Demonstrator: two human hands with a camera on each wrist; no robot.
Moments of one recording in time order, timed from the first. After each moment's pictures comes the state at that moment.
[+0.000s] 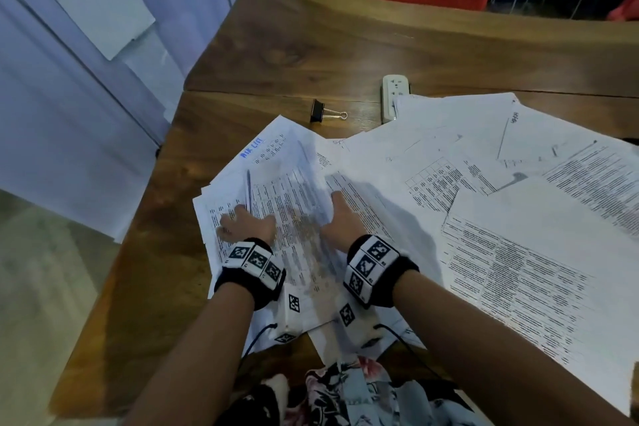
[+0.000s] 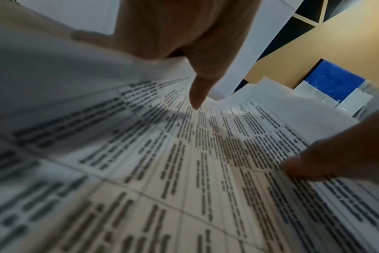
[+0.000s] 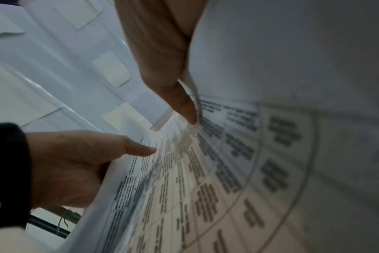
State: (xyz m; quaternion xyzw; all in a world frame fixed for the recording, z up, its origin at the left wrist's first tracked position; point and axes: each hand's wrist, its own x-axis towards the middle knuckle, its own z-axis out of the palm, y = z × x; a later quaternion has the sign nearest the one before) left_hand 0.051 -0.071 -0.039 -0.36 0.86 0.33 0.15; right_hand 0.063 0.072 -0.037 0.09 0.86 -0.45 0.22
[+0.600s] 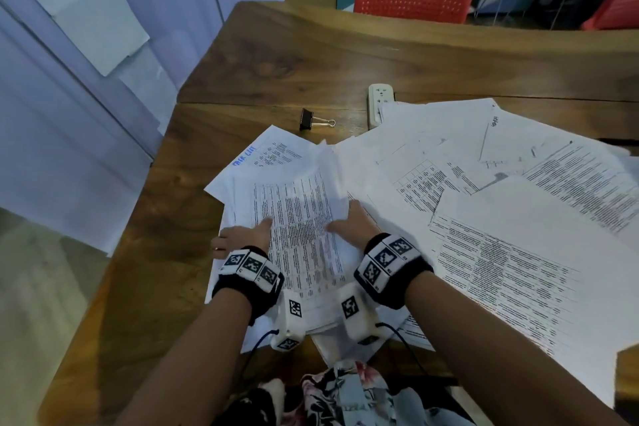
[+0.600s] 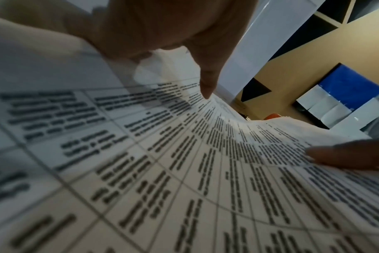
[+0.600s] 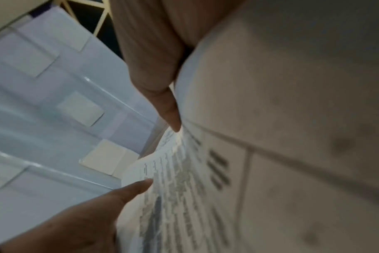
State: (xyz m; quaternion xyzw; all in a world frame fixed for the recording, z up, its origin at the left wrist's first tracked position) left_hand 0.062 -0.060 -0.045 -0.45 0.81 0.35 0.14; right_hand 0.076 0.107 -0.018 0.16 0.81 -0.51 0.25
